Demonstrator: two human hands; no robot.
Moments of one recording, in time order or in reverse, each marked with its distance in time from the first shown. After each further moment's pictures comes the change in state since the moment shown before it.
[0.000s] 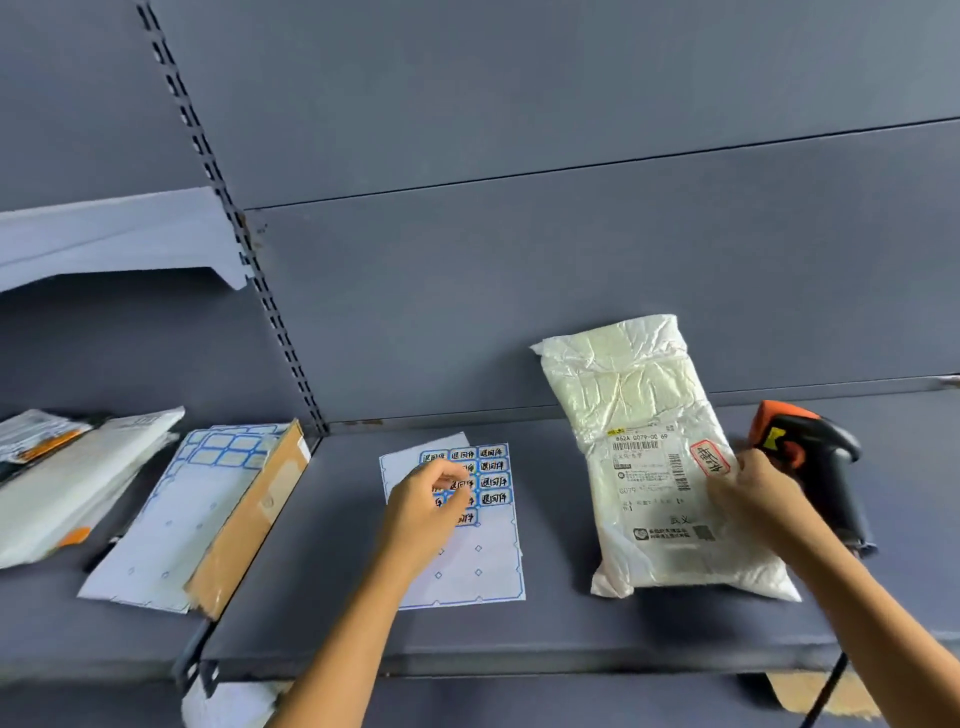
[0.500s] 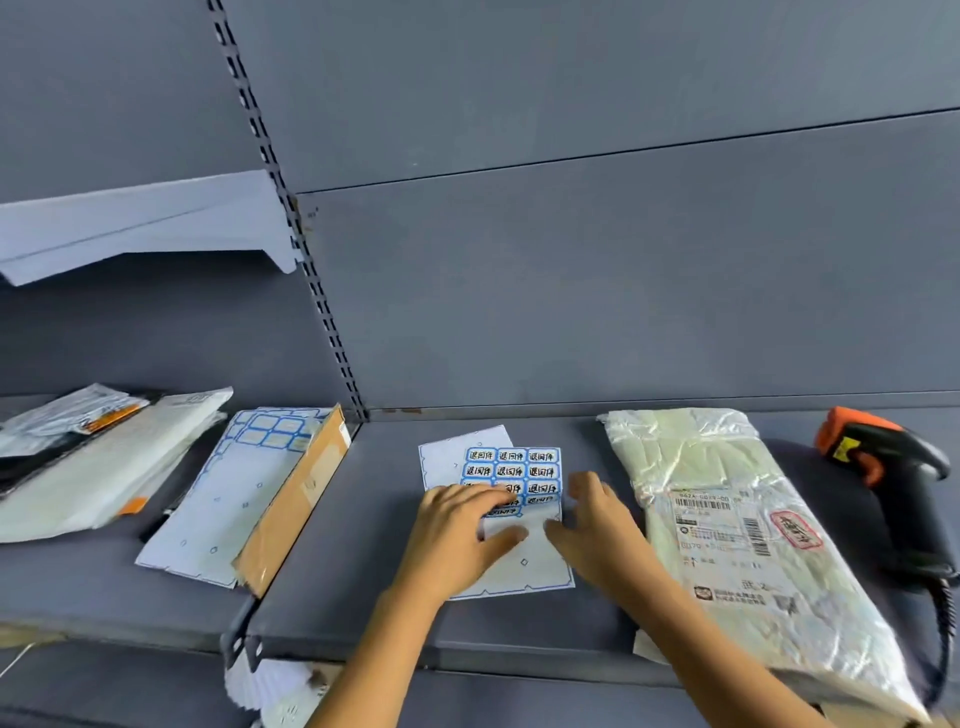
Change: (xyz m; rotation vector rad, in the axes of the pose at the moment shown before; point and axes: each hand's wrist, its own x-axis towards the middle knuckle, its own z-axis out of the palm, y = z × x) left_hand -0.013 -0.030 -0.002 0.498 -0.084 0.299; right_hand -0.074 -0.074 0.125 0.009 -0.308 -0.439
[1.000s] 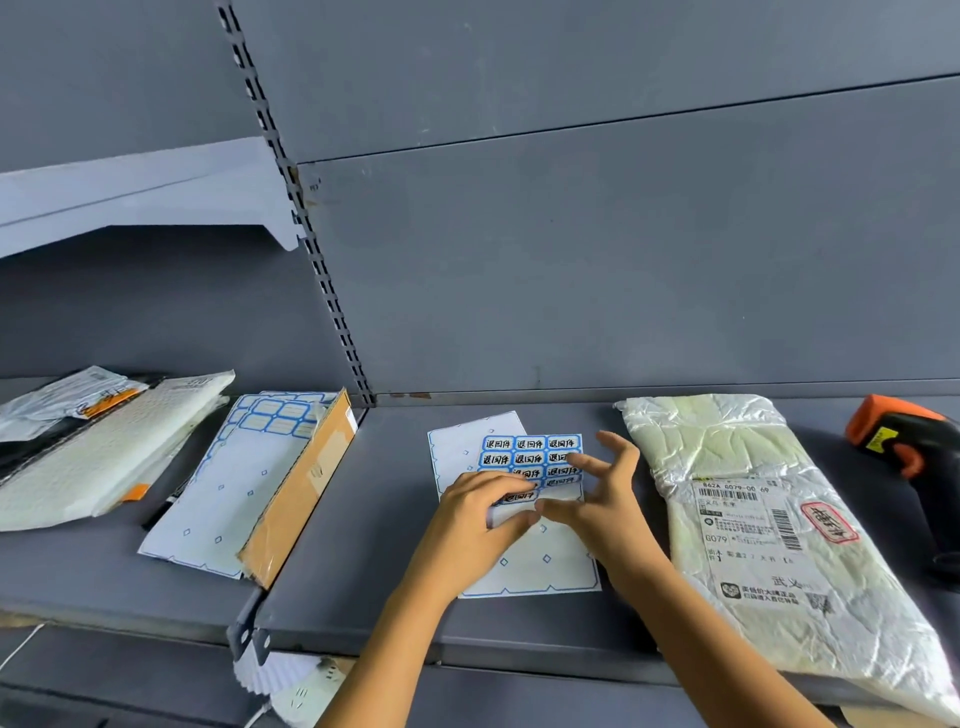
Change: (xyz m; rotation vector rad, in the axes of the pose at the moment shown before) left_hand -0.001 -0.005 0.006 -0.380 0.054 -0.034; right_hand 0.012 -0.005 0.017 0.771 0.046 0.045
